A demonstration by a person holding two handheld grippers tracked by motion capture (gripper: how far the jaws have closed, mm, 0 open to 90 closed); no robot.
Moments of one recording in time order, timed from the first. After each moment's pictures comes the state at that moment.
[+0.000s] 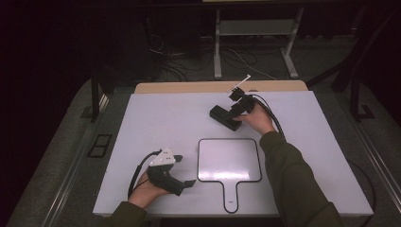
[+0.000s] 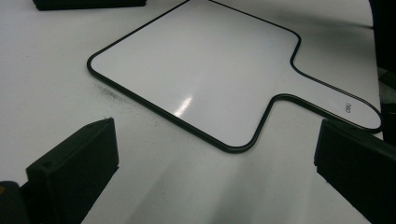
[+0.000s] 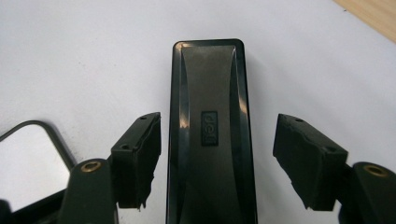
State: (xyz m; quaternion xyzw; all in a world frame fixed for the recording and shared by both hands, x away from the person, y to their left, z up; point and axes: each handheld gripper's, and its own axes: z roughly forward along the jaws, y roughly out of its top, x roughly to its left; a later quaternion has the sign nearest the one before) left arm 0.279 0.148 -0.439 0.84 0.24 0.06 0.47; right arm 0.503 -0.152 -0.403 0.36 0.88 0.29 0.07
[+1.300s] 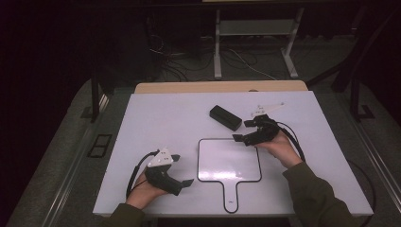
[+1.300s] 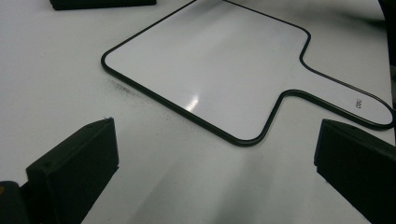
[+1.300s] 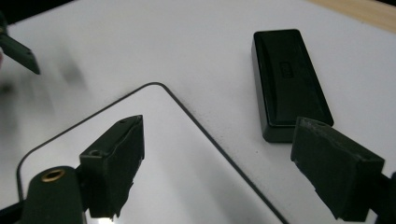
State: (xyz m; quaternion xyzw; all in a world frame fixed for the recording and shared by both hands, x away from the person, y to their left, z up) left arm 0.277 0.155 -0.438 0.84 0.25 0.08 0.47; right arm 0.383 -0.205 -0.404 0.33 0.83 0.44 0.08
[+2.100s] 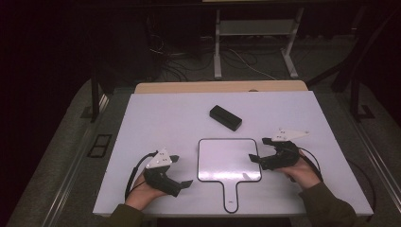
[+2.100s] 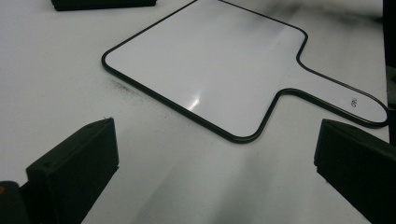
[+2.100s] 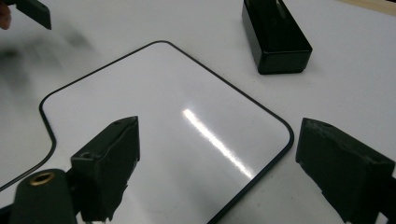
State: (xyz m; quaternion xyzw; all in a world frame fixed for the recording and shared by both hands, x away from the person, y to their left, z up) left arm 0.273 0.157 -0.437 0.84 0.25 0.08 0.47; right arm 0.311 -0.246 -0.423 0.35 0.81 0.45 0.12
